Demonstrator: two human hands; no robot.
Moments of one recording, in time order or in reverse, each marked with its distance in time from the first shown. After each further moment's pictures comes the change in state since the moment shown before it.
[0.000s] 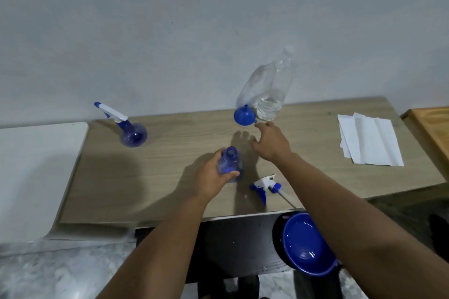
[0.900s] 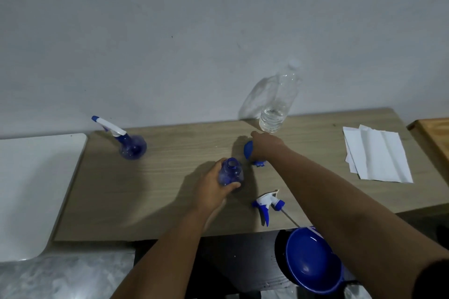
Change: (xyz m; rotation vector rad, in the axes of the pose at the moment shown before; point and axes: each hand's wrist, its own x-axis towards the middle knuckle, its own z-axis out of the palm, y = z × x) left_hand 0.028 -0.012 0.006 -0.053 0.031 0.011; right_hand 0.072 -0.010 0.003 -0.364 -0.299 0.019
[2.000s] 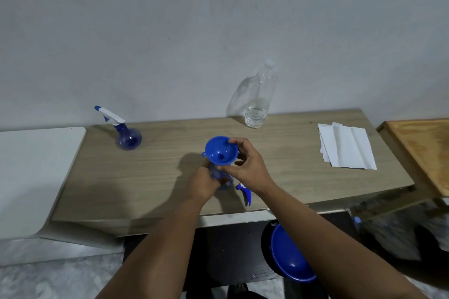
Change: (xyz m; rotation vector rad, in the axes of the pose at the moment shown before) left_hand -0.052 0.020 0.011 0.111 -0.012 -0.096; right_hand -0.170 -0.018 0.057 1.162 0.435 -0.410
